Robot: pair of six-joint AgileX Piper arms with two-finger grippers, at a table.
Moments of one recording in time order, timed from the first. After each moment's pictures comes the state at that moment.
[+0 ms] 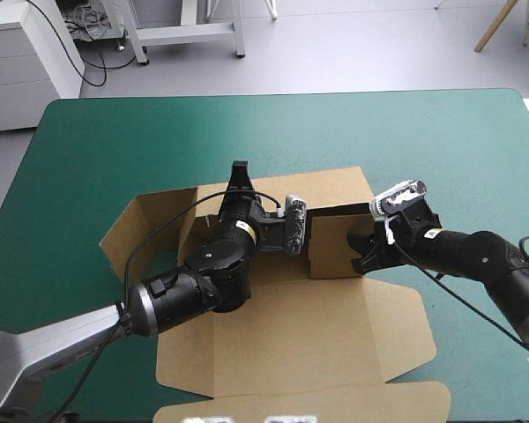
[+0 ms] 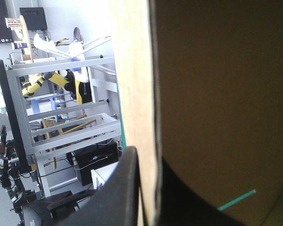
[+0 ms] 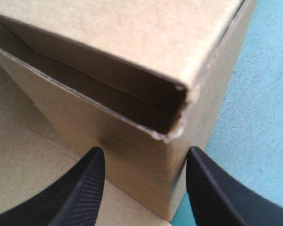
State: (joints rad) left arm -1.06 1.53 -1.19 1.07 0.87 0.06; right arm 0.22 1.16 -0.80 0.73 0.56 -0.84
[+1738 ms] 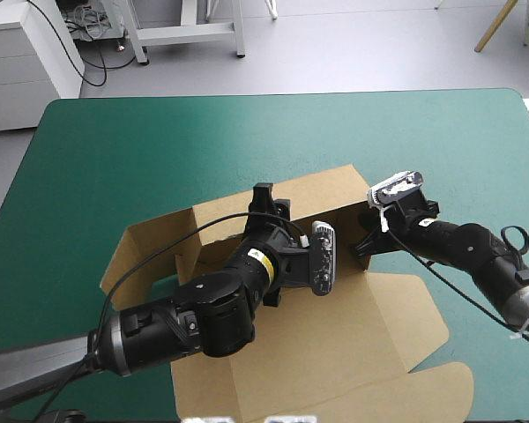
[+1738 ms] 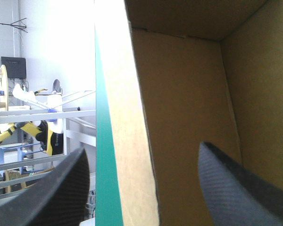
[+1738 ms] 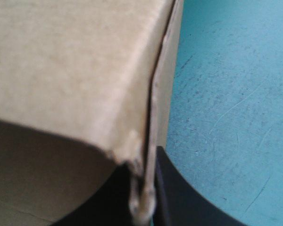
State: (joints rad) left arm -1.27 1.44 -1.30 0.91 0.92 0.06; right arm 0.22 1.25 -0.80 0.79 0.39 -0.94
